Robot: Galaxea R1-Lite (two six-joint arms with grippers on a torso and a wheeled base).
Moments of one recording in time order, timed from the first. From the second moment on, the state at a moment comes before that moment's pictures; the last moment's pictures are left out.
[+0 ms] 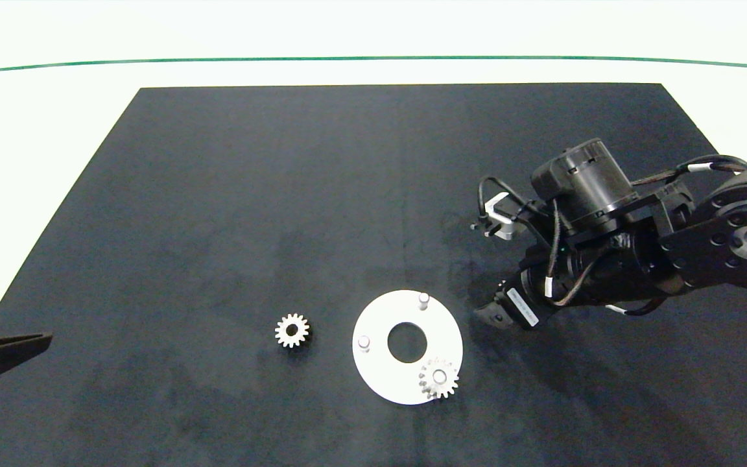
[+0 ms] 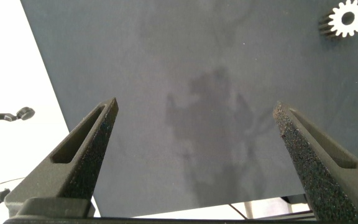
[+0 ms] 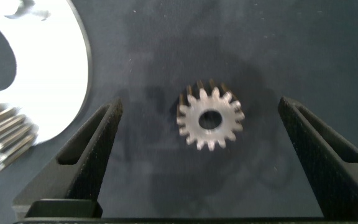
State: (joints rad) left arm -0.04 0.99 -1.10 0.68 0.03 0.28; right arm 0.57 1.79 -1.34 0.40 -0.23 -0.20
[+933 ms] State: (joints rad) left arm -0.03 0.98 -1.10 0.68 0.03 0.28; right arm 0.56 1.78 -1.32 0.40 -0.23 -0.16
